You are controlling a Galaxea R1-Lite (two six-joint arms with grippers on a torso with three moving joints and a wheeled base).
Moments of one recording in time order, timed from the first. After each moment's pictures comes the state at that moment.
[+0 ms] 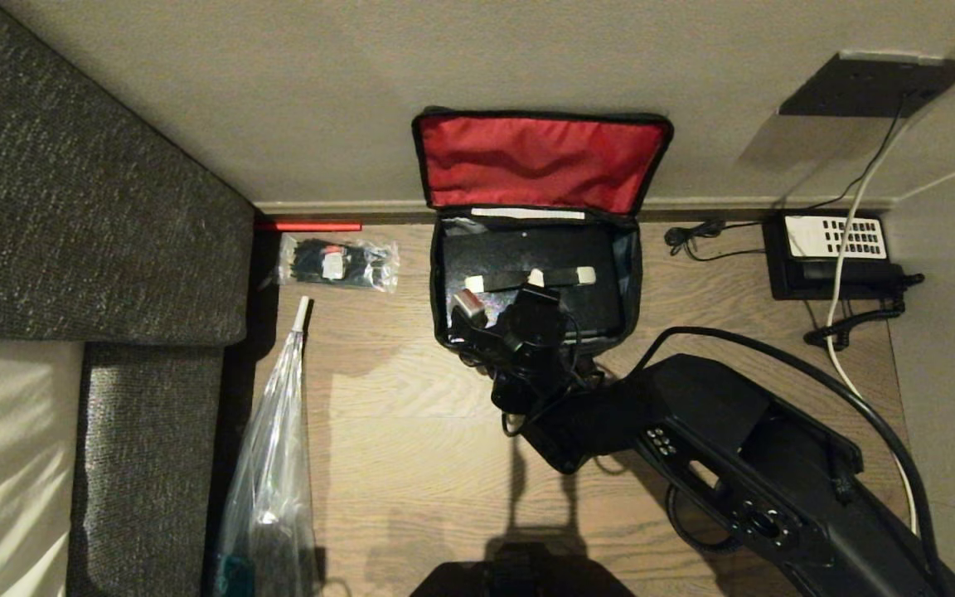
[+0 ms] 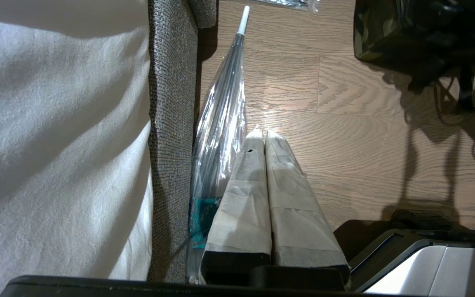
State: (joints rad) left arm 0.01 0.00 0.00 0.00 0.01 0.00; right arm 0.69 2.72 -1.76 -1.16 -0.91 -1.48
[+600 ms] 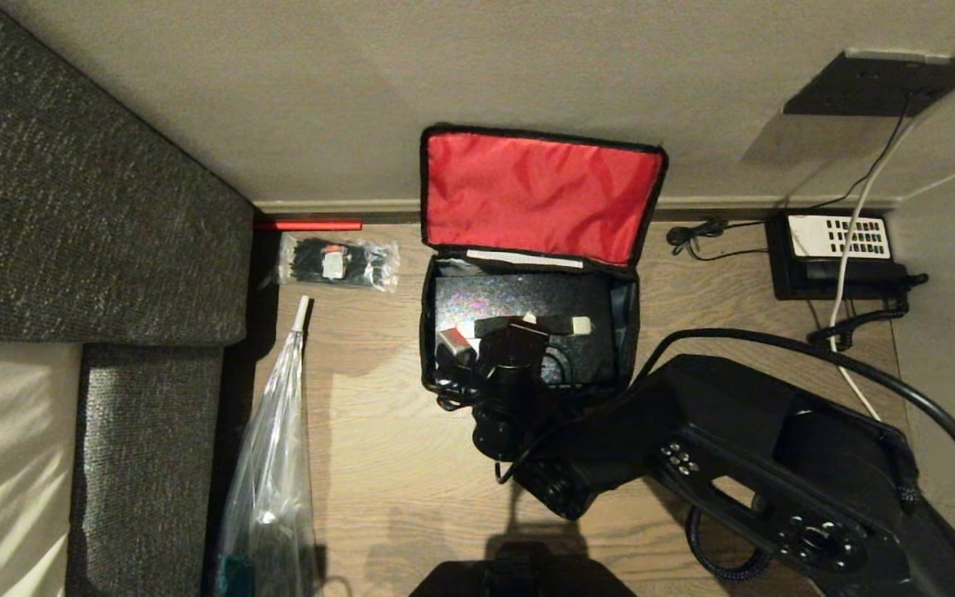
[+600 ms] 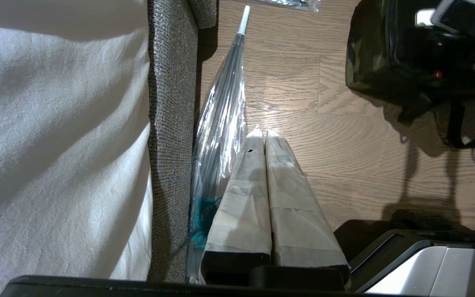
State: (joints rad) left arm 0.01 0.00 0.00 0.00 0.01 0.00; right arm 0.81 2.54 -1.51 -1.10 -1.03 -1.41
